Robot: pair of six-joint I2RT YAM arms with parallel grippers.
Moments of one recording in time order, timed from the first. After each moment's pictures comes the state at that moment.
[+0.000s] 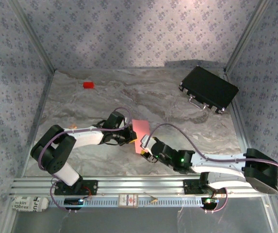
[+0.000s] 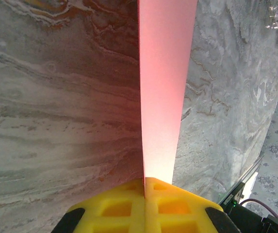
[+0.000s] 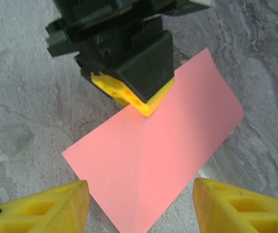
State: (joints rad) left arm -0.69 1.58 0.69 0.02 0.48 -1.03; right arm 1.20 1.15 0.46 0.02 0.38 0.00
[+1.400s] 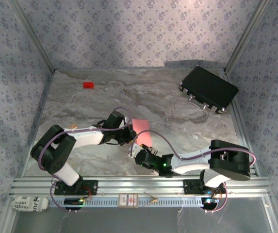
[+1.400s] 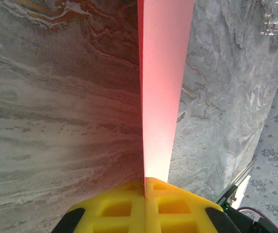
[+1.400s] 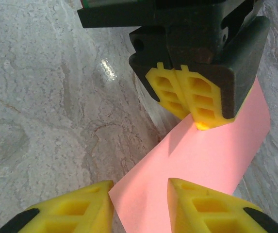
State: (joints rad) left arm -0.69 1.58 0.69 0.04 0.48 -1.07; right arm 1.33 1.49 0.55 0.17 0.57 -0.04
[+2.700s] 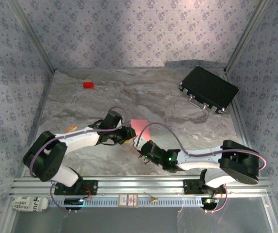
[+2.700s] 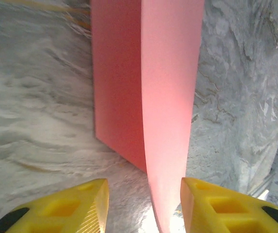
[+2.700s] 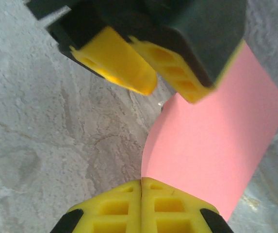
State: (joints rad) left arm -0.67 1.46 0.69 -0.13 0.36 -1.02; right arm 1.19 1.38 0.53 0.13 0.33 0.12
